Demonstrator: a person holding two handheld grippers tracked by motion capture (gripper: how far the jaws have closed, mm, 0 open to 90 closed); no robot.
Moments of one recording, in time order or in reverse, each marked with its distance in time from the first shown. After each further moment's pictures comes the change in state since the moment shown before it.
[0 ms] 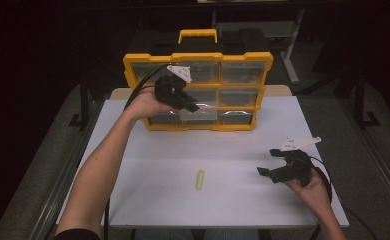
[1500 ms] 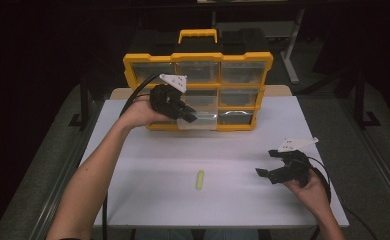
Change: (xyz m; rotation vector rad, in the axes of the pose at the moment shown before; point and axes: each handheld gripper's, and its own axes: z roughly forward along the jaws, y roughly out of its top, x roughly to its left) left arm -0.023 -0.014 -0.005 -0.039 -0.078 0.025; right arm 0.003 0.001 0.003 0.015 -0.004 -0.015
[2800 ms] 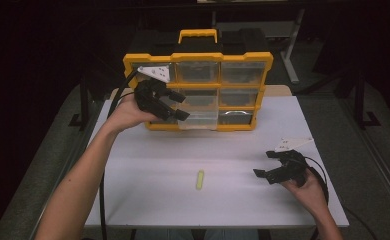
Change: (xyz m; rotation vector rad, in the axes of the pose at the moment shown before) left arm -0.019 -0.007 -0.043 -0.148 0.095 -0.107; right arm 0.000 0.000 0.008 0.020 0.014 -0.003
